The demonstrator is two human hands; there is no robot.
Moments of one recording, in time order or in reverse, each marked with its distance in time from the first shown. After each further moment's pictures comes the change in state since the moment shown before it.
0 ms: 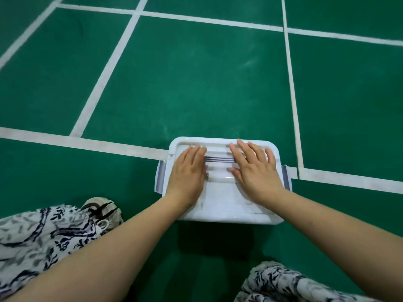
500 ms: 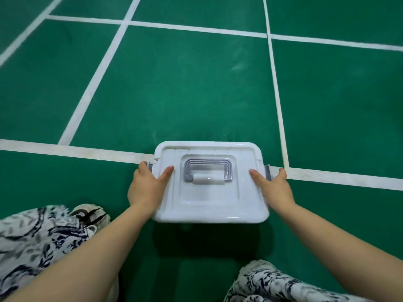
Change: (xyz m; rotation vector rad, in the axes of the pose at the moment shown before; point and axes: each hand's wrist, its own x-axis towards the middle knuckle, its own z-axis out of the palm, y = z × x) left_hand -0.010 -0.030 -0.019 -0.075 0.003 -0.684; right_hand -0.039 0.052 0.003 0.945 0.000 0.830
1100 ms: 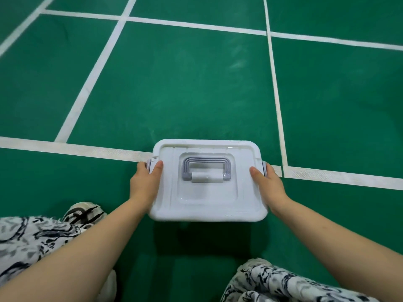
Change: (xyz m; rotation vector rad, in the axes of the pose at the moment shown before) left_hand 0.004 0.002 0.002 -0.334 -0.102 -0.083; right_hand 0.008 0.002 0.010 0.340 -0.127 -0.112
